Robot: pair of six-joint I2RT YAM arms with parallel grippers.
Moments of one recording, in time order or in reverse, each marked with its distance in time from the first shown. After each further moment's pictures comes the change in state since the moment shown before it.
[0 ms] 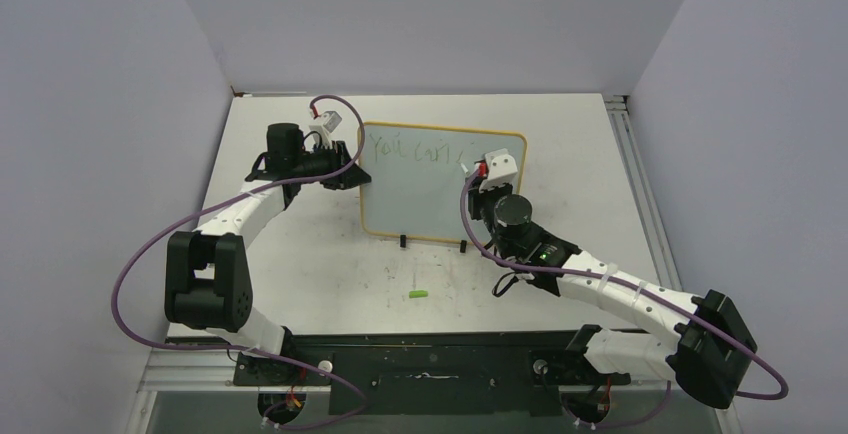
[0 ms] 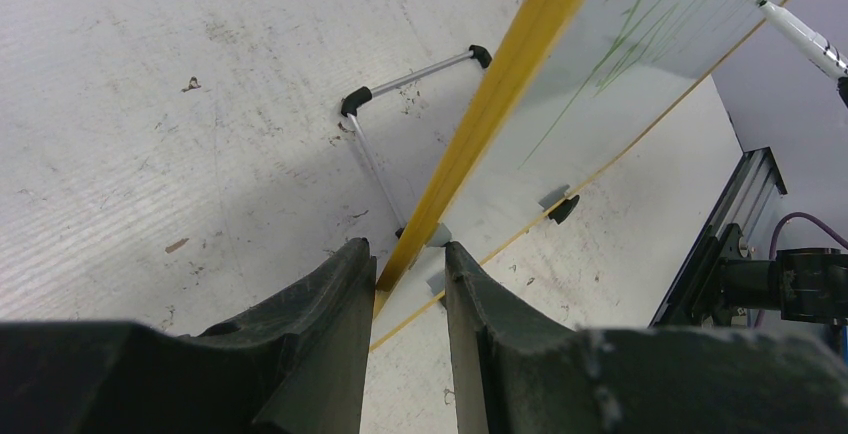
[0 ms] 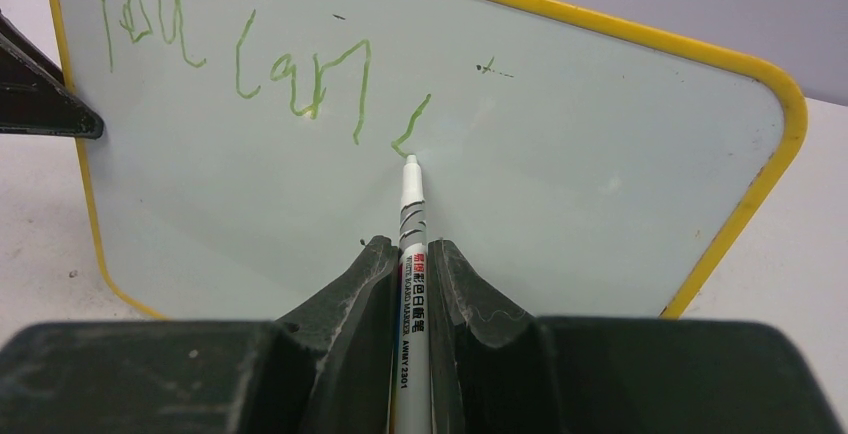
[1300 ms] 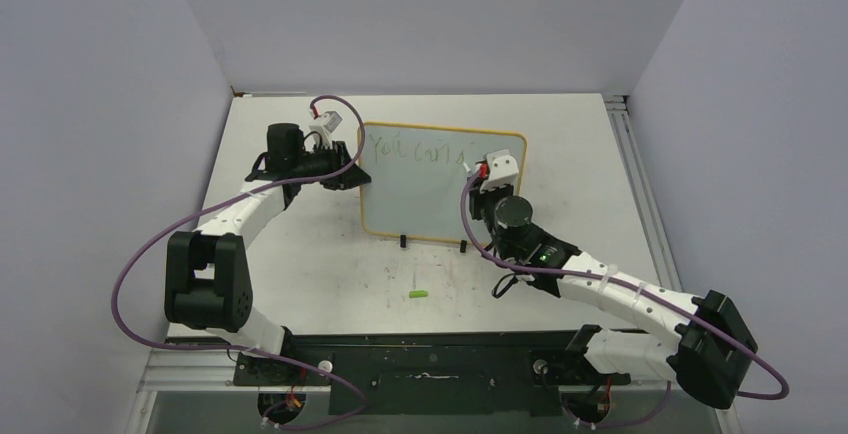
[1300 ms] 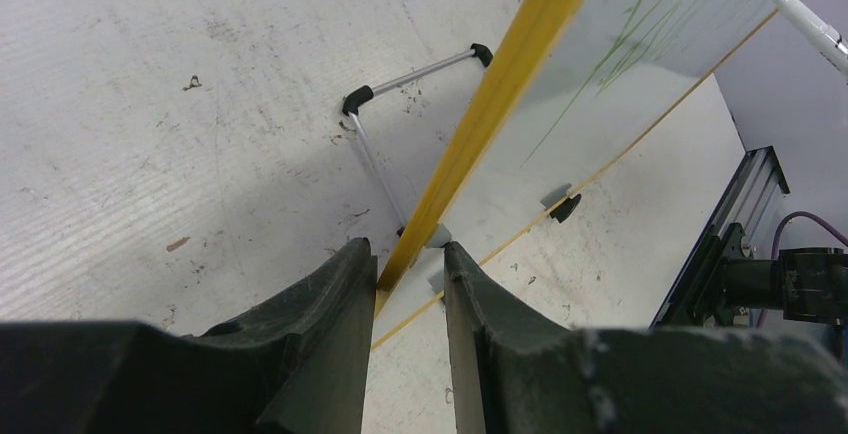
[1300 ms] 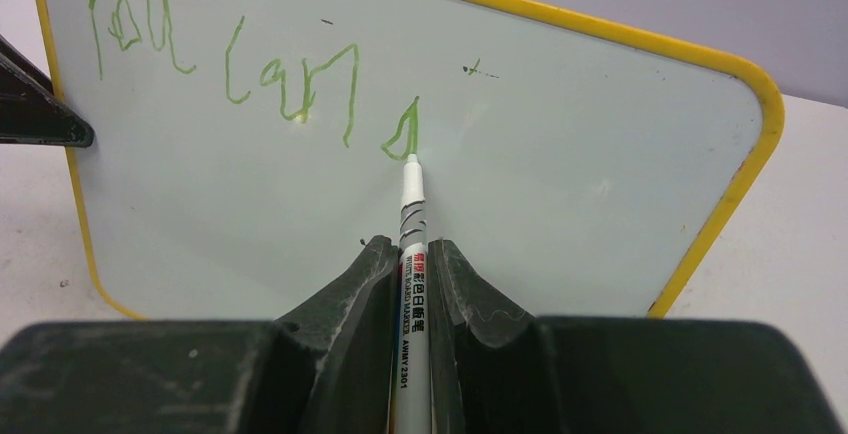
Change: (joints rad) left arm -0.001 0.000 0.000 -0.004 -0.003 0.004; right arm 0.006 -0.003 -0.004 0.015 0.029 -0.010
